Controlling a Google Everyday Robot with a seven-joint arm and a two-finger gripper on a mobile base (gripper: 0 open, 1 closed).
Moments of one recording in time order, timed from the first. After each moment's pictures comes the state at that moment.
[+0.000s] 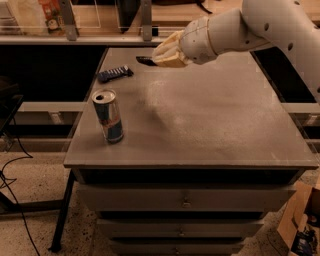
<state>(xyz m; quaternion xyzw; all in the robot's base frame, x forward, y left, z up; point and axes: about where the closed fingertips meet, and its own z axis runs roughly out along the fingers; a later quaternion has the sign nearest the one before) 0.665 -0.010 0.951 -0.67 0.53 0.14 0.50</state>
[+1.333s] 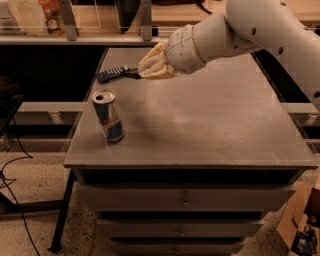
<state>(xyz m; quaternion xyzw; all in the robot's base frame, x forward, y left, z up) 0.620 0.023 0.940 -0.74 0.46 0.12 0.47</state>
